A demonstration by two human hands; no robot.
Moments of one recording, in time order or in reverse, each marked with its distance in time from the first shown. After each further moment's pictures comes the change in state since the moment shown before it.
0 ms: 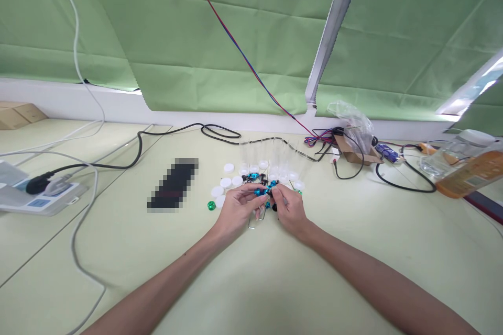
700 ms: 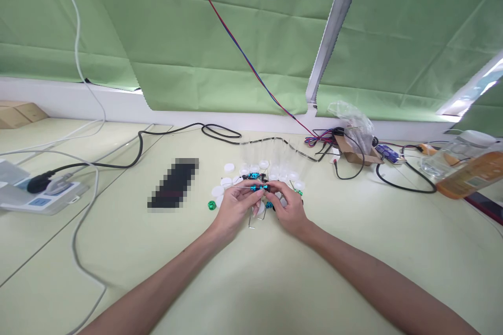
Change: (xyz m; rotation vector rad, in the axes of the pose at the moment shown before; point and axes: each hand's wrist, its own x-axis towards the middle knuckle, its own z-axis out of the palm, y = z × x) left_hand 0.003 0.004 -0.004 -0.066 0.024 -0.031; right_hand 0.000 0.003 0.003 0.094 0.044 -0.047
